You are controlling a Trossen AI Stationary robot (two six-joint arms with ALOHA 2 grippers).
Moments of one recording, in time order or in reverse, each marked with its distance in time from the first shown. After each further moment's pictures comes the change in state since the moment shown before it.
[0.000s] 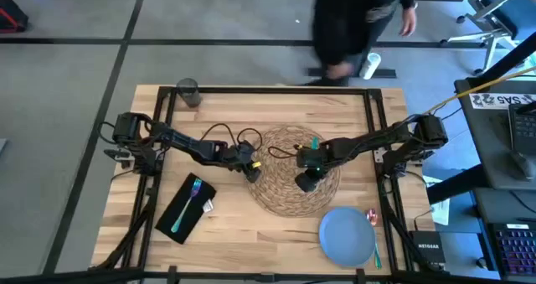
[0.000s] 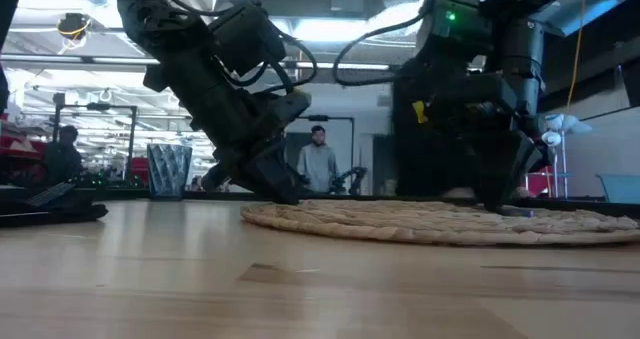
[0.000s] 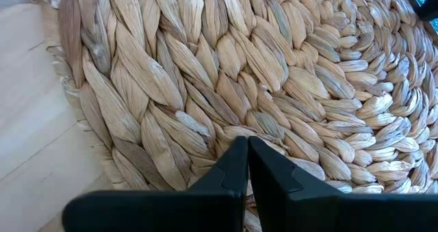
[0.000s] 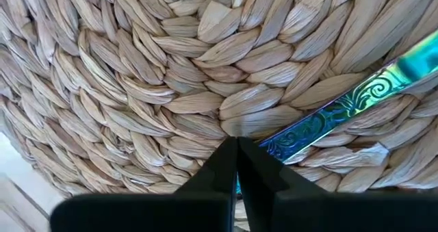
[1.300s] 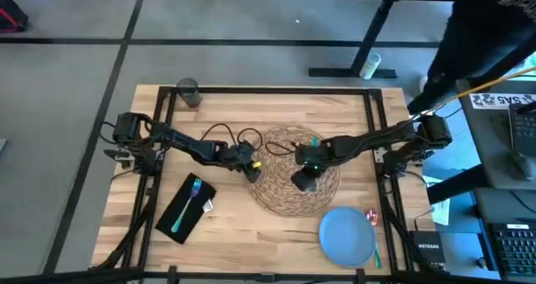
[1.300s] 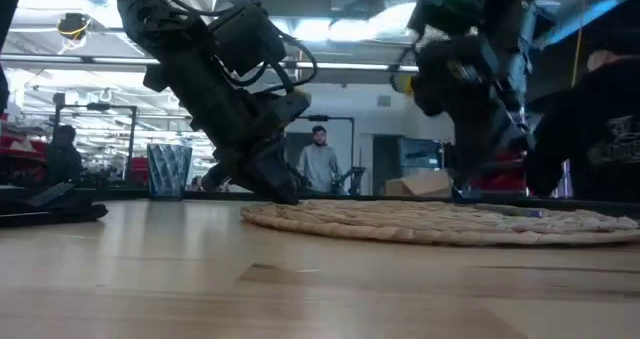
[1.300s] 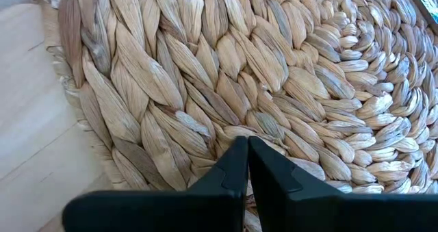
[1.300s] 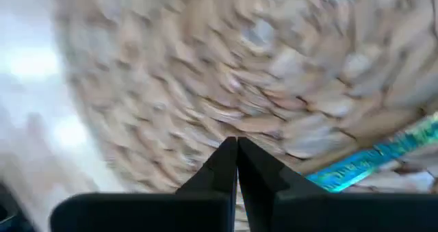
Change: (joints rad) left arm 0.000 0.000 0.000 0.000 0.000 -0.003; right arm -0.003 -0.070 0.070 0.032 -0.017 -0.036
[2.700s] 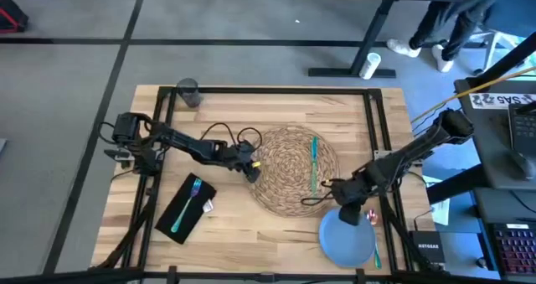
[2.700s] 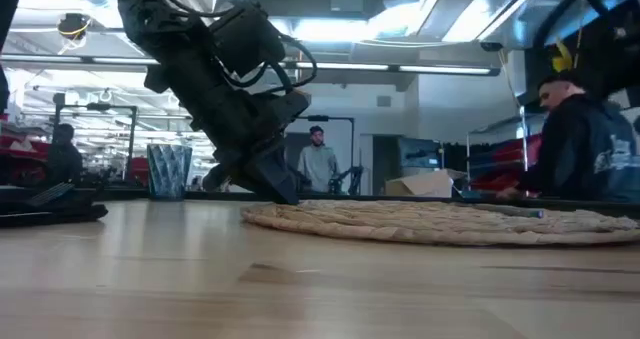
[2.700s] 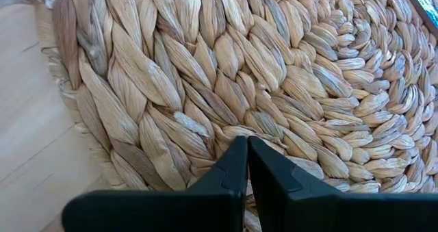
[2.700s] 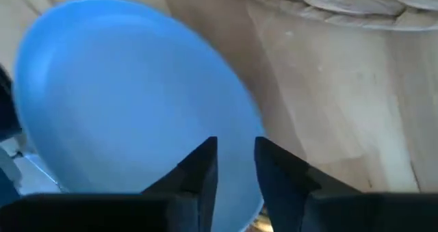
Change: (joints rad) left arm 0.000 -0.004 0.000 0.012 0.033 0.017; right arm 0.466 -0.268 -0.258 -0.220 -0.087 0.128
